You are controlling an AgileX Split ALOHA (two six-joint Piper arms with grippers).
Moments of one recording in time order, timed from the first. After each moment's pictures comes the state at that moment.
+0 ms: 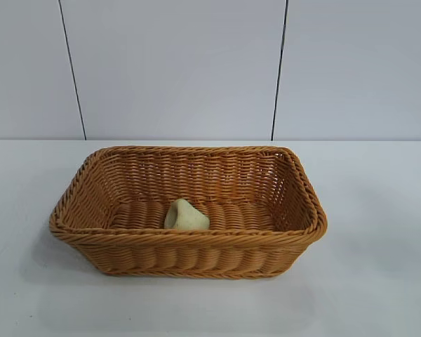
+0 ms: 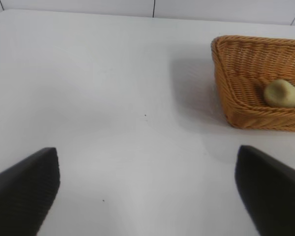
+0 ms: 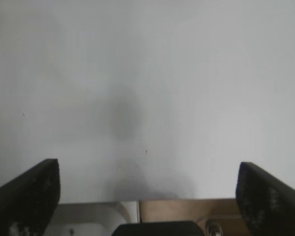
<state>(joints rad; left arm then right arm) -0.02 -0.01 -0.50 -0.02 1.07 -0.04 0.02 0.67 -0.51 -0.04 1.06 0.08</state>
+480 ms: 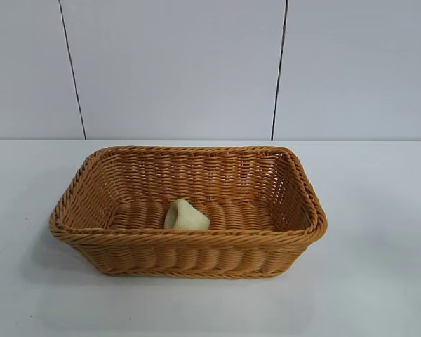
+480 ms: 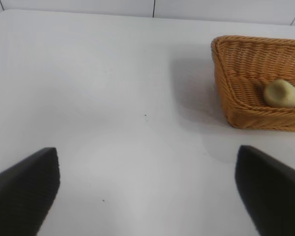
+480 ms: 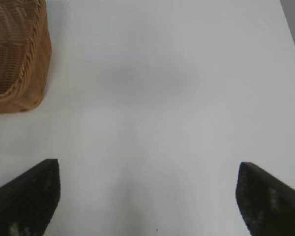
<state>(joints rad) -0.02 -0.01 -0.50 -0.02 1.07 -0.04 0.02 0.23 -0.50 -0.02 1.03 0.06</state>
